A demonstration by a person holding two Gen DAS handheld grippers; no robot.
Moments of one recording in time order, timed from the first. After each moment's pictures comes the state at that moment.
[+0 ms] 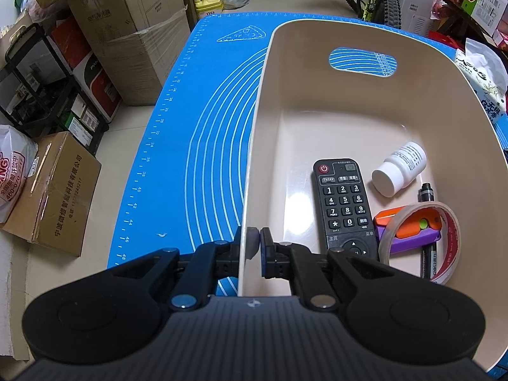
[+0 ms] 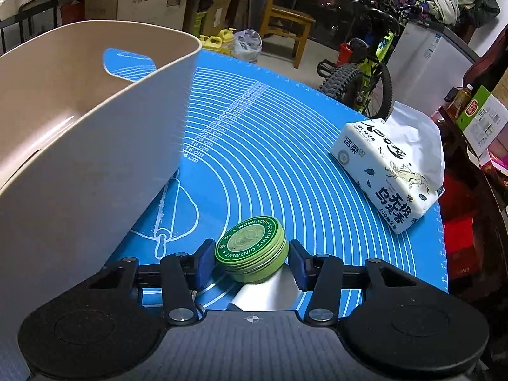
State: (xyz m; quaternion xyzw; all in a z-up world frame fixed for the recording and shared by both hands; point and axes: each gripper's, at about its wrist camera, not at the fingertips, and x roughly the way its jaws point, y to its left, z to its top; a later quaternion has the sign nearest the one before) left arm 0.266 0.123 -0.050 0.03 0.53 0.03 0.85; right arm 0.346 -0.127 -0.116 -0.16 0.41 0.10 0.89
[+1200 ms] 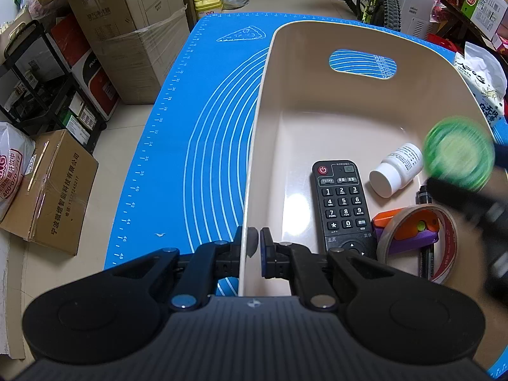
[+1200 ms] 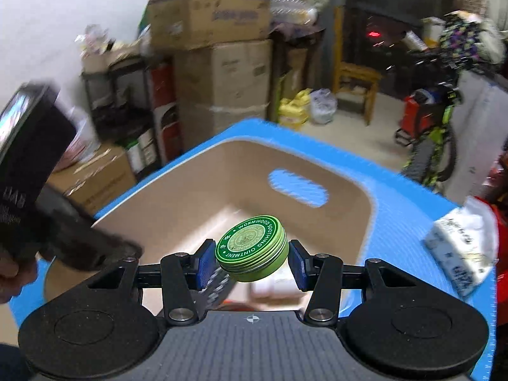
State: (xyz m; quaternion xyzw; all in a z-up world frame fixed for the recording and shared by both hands) left arm 0.265 0.126 -0.050 0.03 0.53 0.03 0.85; right arm 0.280 -0.025 -0.016 -0.11 0.34 0.25 0.90
